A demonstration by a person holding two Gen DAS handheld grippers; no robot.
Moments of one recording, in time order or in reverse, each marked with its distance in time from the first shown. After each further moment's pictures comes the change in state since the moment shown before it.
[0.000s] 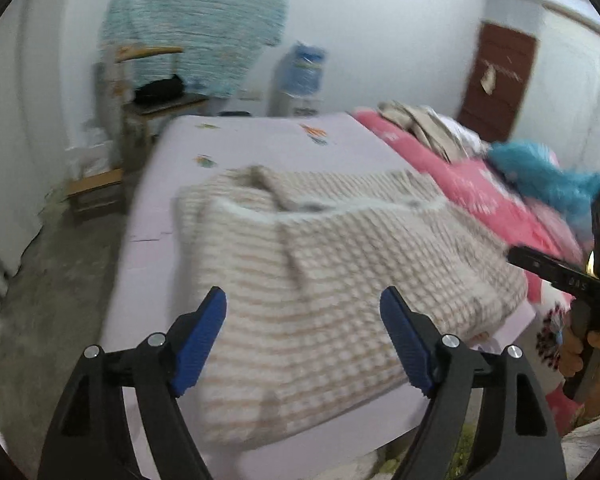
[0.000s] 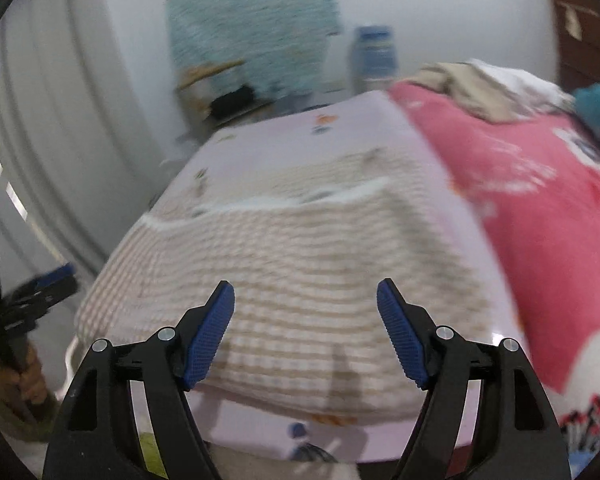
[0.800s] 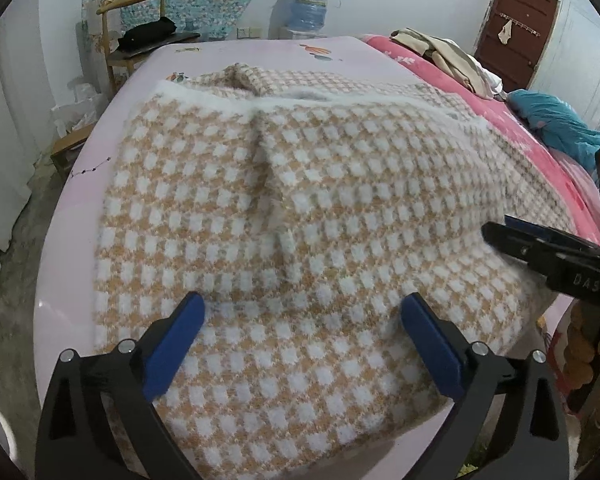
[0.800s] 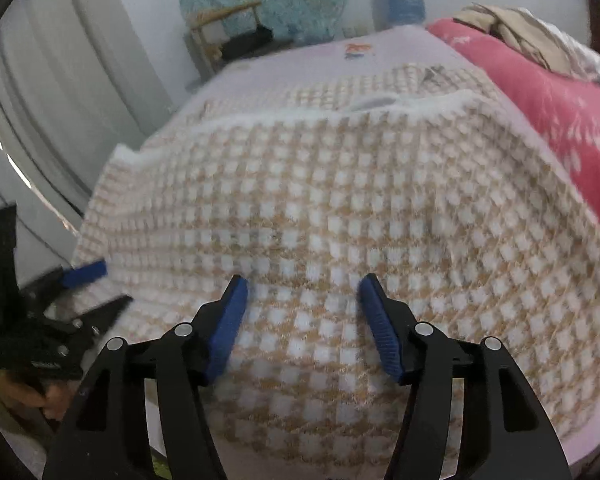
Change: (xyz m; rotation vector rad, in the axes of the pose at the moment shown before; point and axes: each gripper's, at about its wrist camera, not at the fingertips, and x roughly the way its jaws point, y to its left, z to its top) left arm 0.094 -0.007 -0.028 -0.017 0.203 0.042; right arm 0.091 0.004 -0.017 0.015 0.178 0.057
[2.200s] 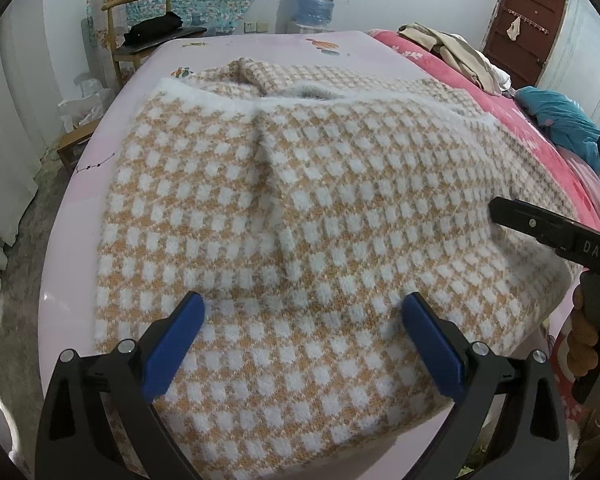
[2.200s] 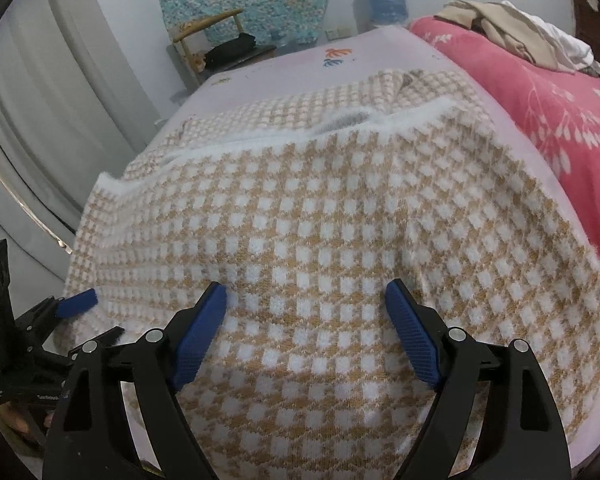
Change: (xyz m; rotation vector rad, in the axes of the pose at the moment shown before) left arm 0.001 -0.001 0.002 -0.011 0.025 0.015; right arm 0.010 -0.006 0.024 0.045 -0.010 -0.034
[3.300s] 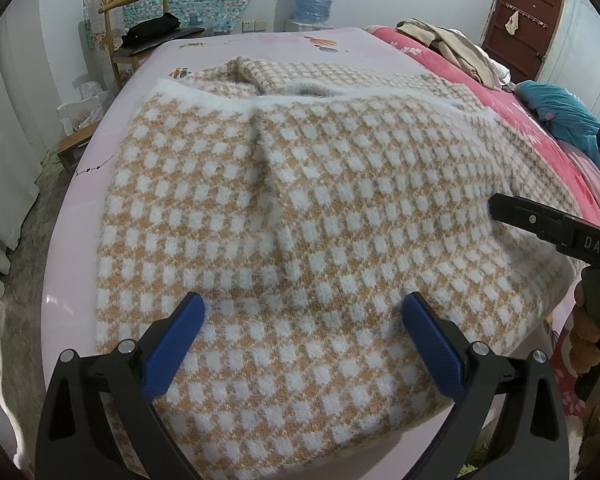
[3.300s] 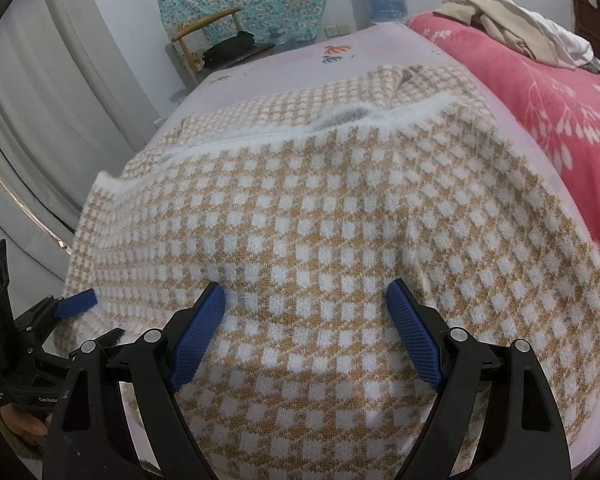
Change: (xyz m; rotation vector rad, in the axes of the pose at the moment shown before) left arm 0.001 -0.001 0.000 0.015 0.005 0.010; right arm 0.002 0.000 0.000 0.005 0.004 0.002
